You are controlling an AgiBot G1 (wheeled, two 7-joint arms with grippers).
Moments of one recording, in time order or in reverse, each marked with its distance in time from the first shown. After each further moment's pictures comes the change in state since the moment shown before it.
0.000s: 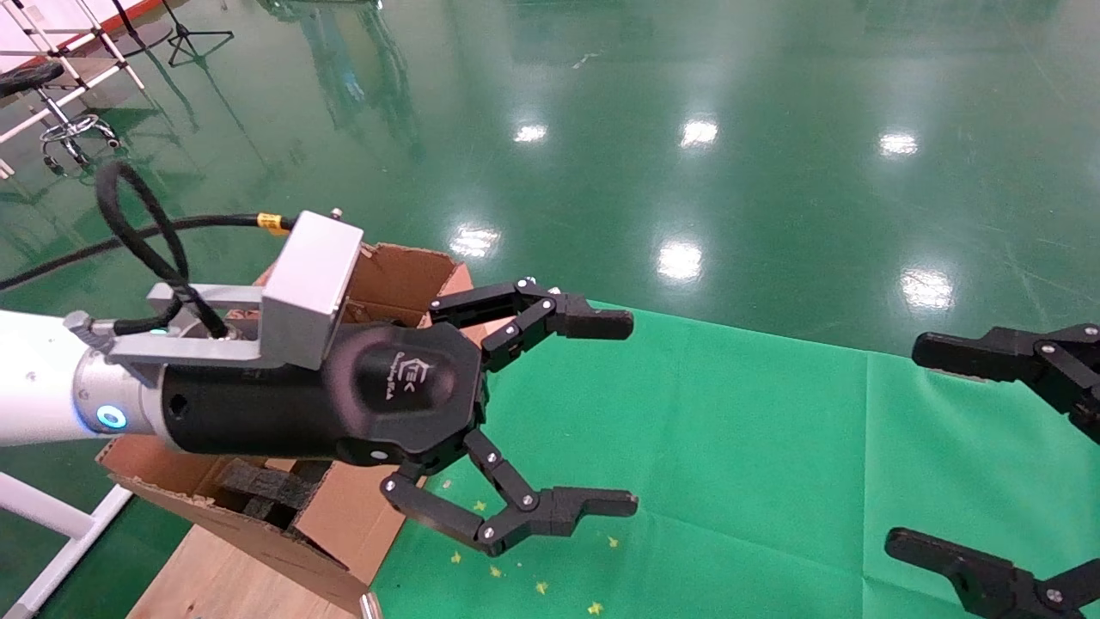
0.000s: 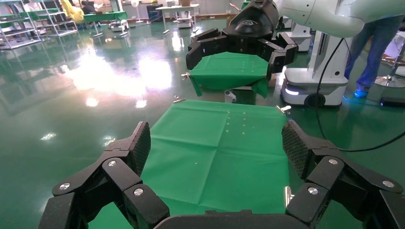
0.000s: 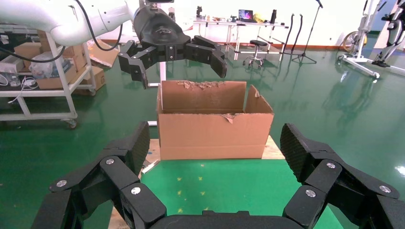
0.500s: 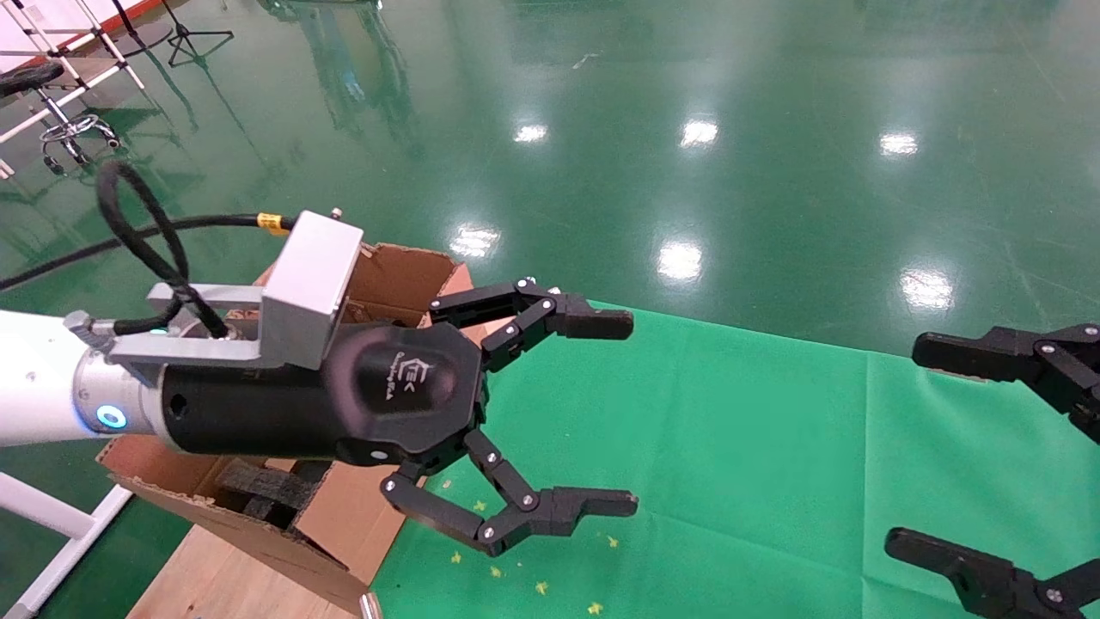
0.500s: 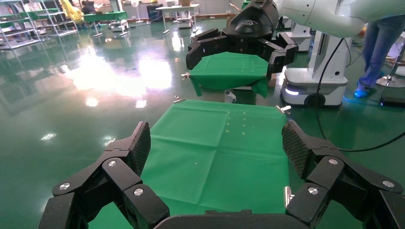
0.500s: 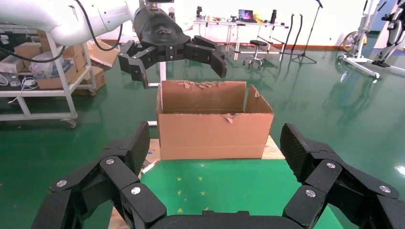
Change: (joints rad) left arm 0.000 0.000 0.000 0.000 0.000 0.000 0.000; right arm 0.000 0.000 0.000 0.000 0.000 0.000 0.000
